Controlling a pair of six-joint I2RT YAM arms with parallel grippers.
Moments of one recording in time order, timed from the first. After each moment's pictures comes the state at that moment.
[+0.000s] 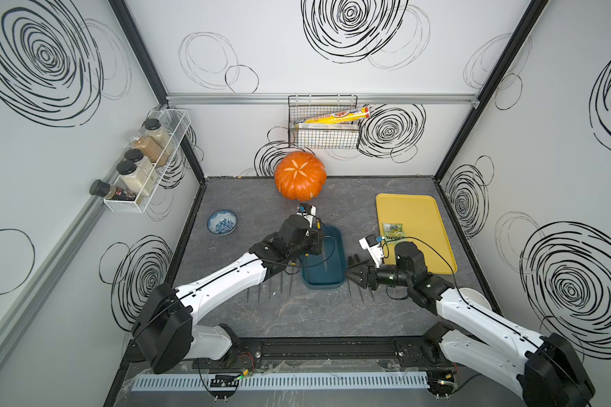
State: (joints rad) left arm -0.70 1.34 0.92 -0.13 0.02 -0.51; right arm 0.64 0.98 0.45 0.09 -0.68 0.51
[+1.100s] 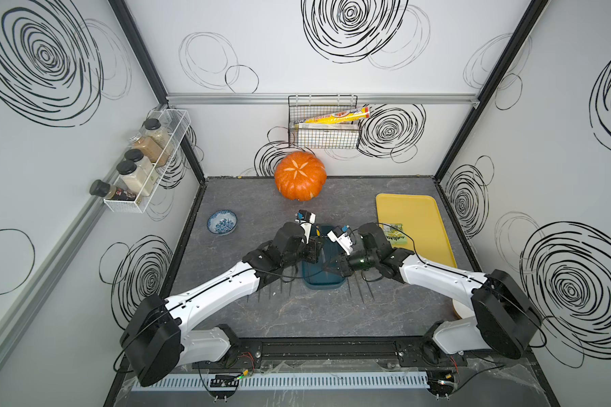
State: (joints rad) left arm -0.72 1.26 0.84 -0.11 0.06 -0.50; right arm 0.70 1.41 0.75 0.00 -0.73 0.46
